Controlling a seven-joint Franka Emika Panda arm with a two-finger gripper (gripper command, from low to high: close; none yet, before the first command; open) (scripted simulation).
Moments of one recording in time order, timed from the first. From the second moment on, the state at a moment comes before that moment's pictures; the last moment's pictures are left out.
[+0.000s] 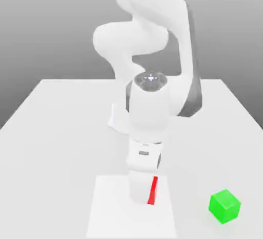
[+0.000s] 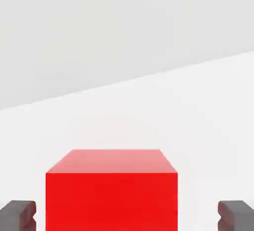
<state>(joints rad) 0.32 0.25 -0.16 -2.74 0.25 2.99 -0.64</state>
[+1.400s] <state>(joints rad) 0.59 0.28 -0.08 -2.46 0.06 2.74 -0.51</state>
